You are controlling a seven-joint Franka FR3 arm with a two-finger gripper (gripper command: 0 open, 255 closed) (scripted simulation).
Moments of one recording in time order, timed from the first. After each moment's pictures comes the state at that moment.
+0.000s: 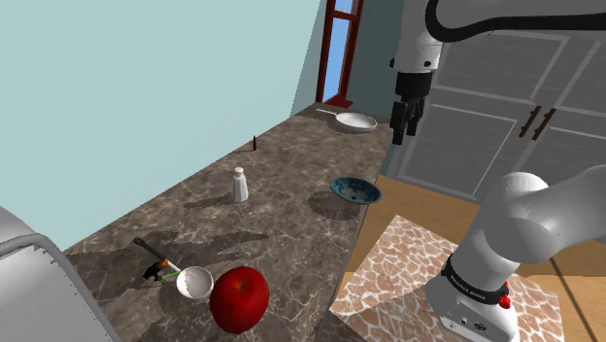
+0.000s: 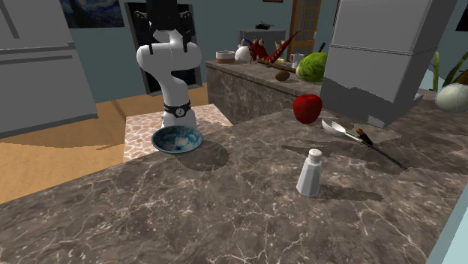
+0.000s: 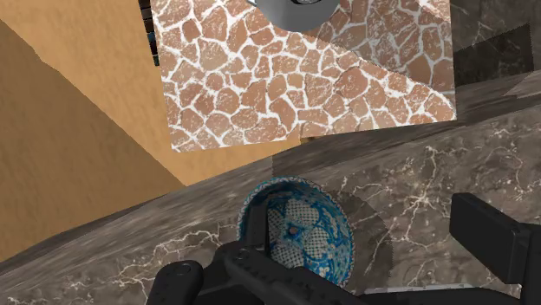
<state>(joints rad) -0.02 -0.77 -0.07 -2.43 -0.04 1.49 -0.02</state>
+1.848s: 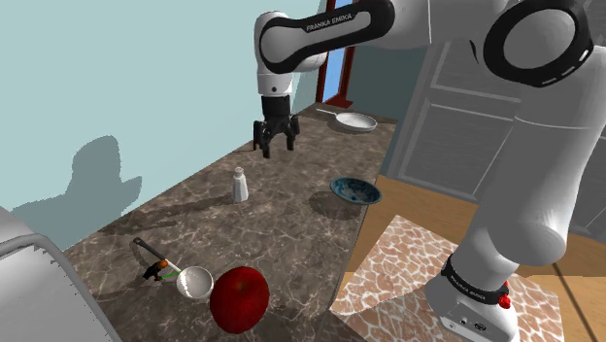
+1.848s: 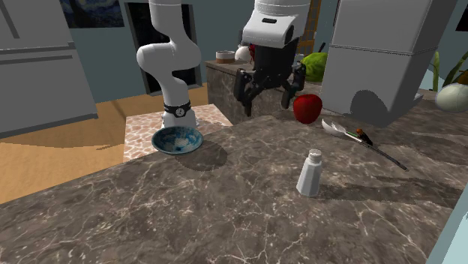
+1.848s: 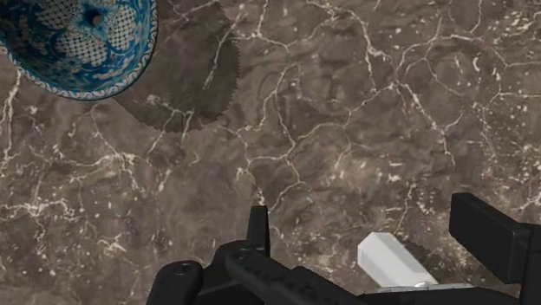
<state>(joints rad) 0.10 0.19 0.09 -1.74 0.08 1.76 0.24</state>
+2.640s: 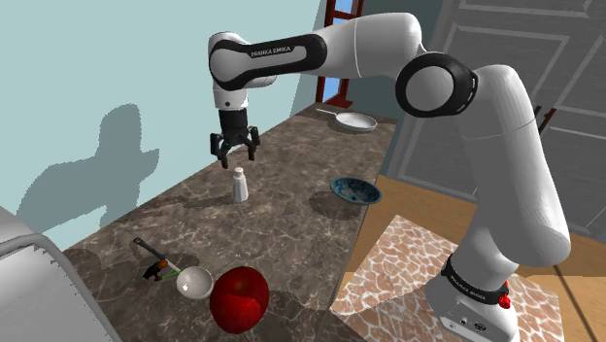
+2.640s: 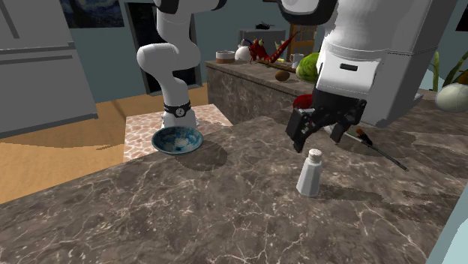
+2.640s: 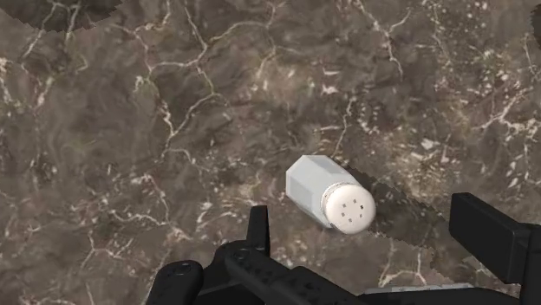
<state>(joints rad) 0.17 0.62 0.11 -1.23 0.07 1.67 0.32</state>
